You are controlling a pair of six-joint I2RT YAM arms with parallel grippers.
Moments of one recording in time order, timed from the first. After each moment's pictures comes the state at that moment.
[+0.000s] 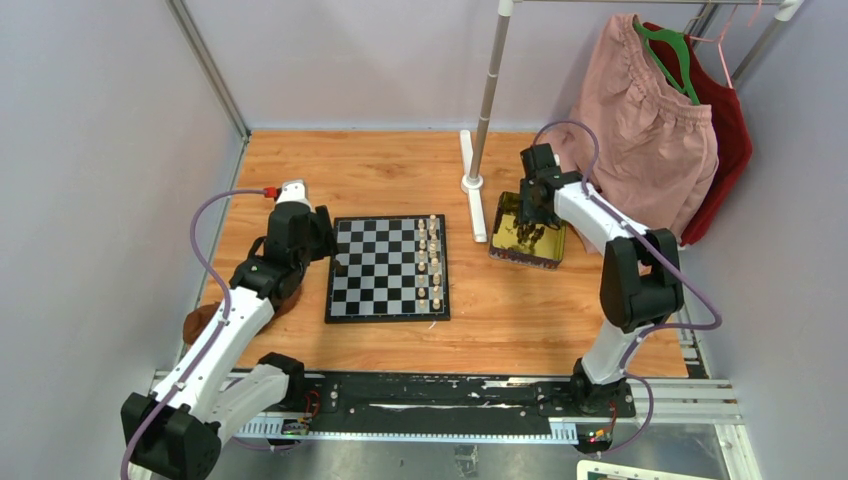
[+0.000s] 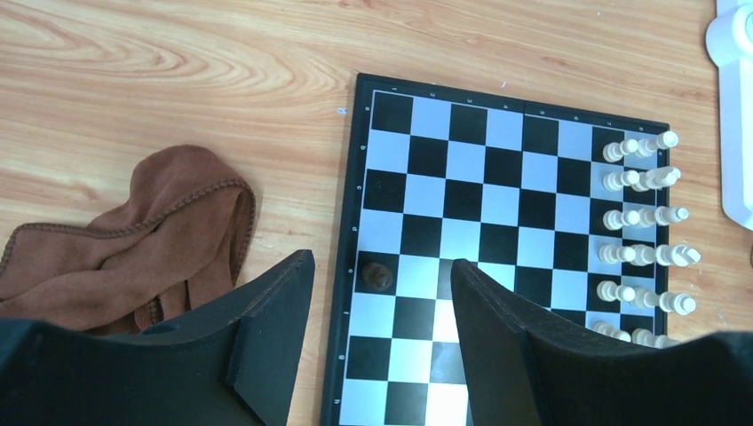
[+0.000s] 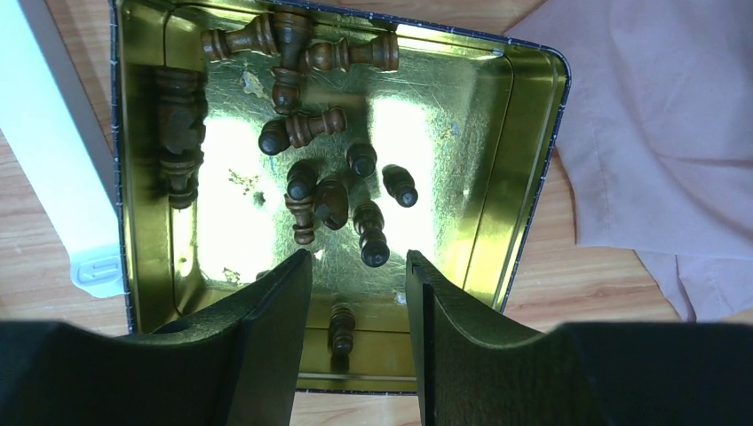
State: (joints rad) left arm -0.30 0.91 0.76 -0.42 -0.28 -0.37; right arm 0.27 1.73 1.31 -0.62 0.27 0.25
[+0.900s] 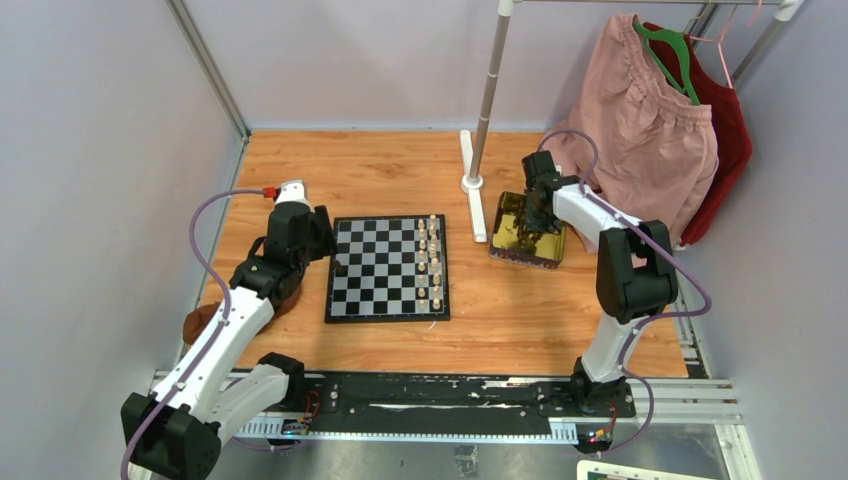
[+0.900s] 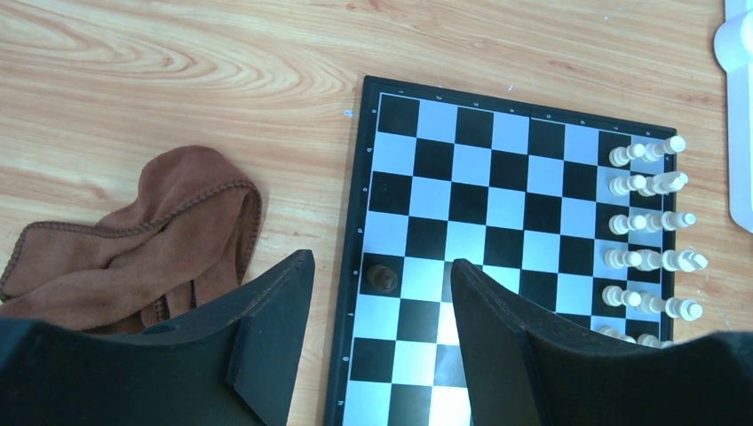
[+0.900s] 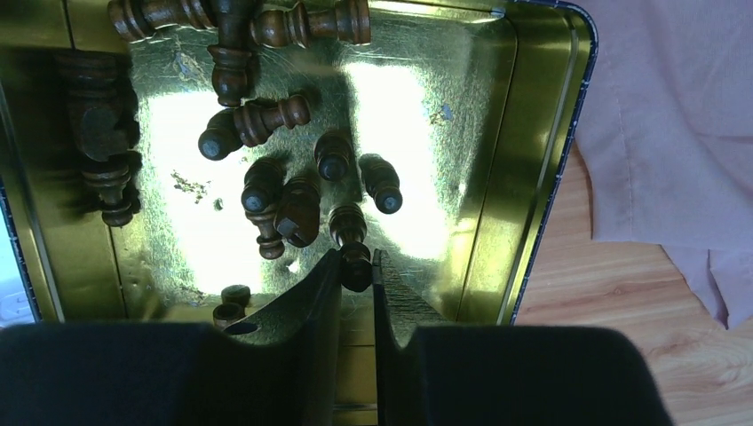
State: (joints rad) left arm -0.30 0.91 0.75 -0.42 -0.30 -0.37; right arm 0.24 1.80 1.28 -0.61 0.26 0.28
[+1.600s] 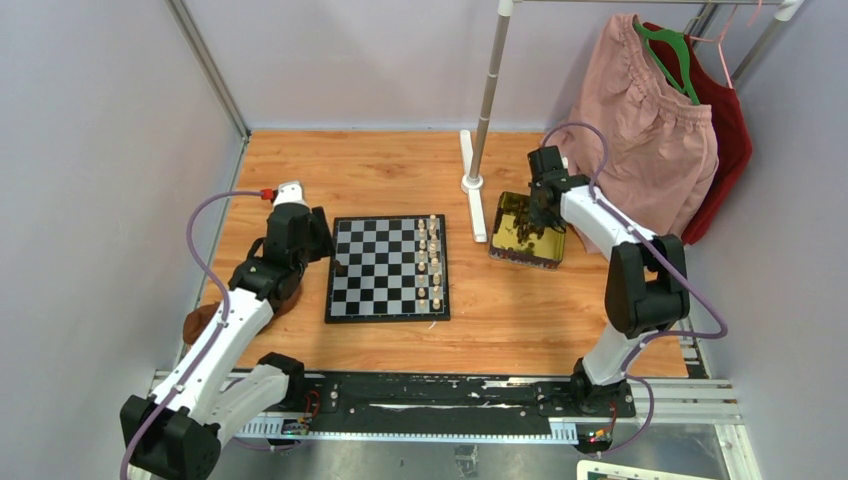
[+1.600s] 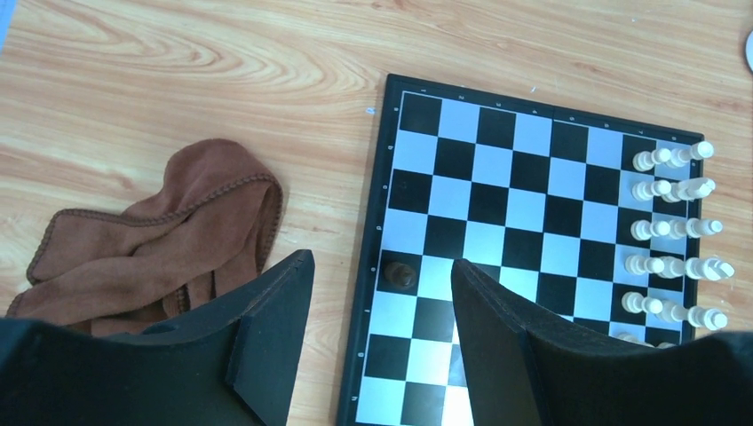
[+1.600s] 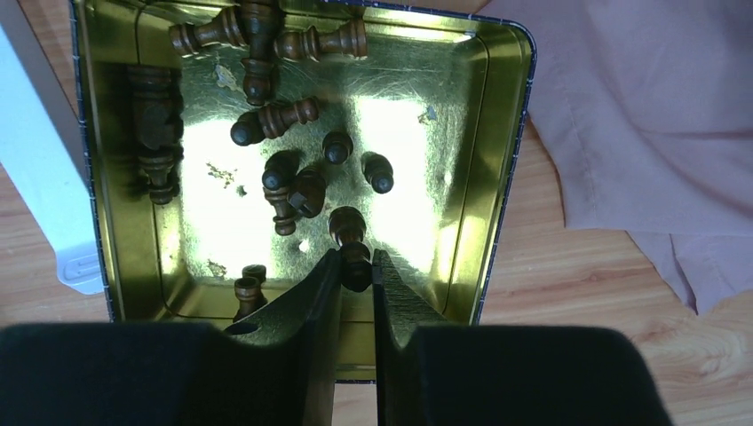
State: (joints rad) left arm -0.30 0.91 0.75 -0.44 -0.33 -0.37; right arm 0.24 1.70 1.26 -0.61 0.27 0.28
